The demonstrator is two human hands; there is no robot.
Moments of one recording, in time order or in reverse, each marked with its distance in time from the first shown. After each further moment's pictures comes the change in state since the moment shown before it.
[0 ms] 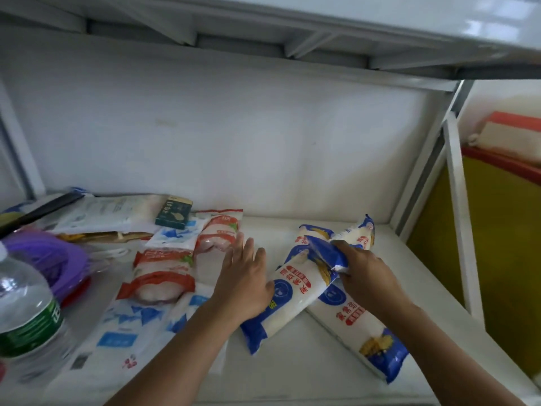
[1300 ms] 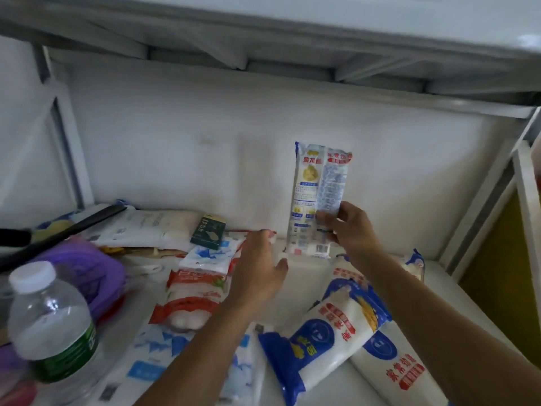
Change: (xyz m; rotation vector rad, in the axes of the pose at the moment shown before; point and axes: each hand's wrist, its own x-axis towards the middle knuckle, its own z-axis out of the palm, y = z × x) left_hand 0.053 -0.050 -0.025 -0.593 0.461 -0.146; right_hand 0.151 -0.086 0.000 1.182 0.049 0.051
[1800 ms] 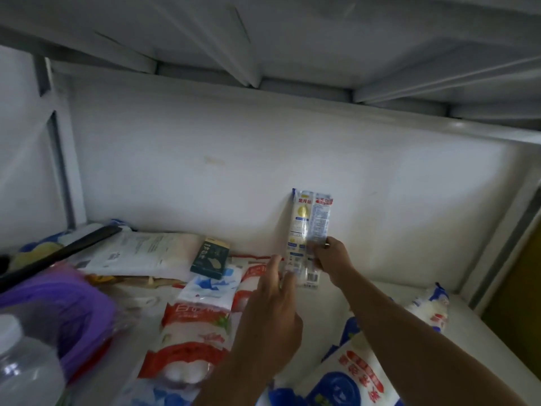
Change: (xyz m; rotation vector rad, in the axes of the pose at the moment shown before) left_hand -0.004 -0.014 0.010 0.303 -0.034 0.238; right_hand 0.123 0.094 0.051 -0.127 0.064 0.184
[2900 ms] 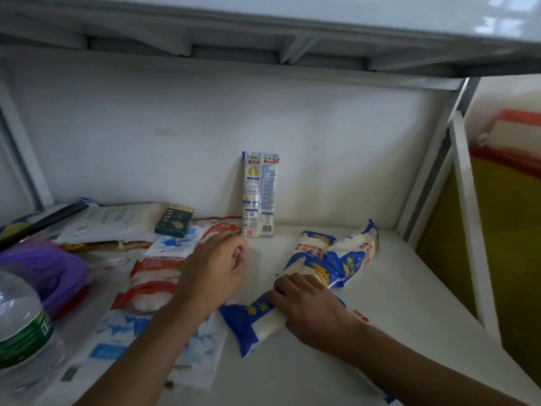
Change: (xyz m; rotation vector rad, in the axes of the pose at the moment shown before) left_hand -0.040 0.033 -0.039 -0.017 0.022 0.086; right_hand -0.267 0.038 -0.103 -1.244 -0.354 -0.990
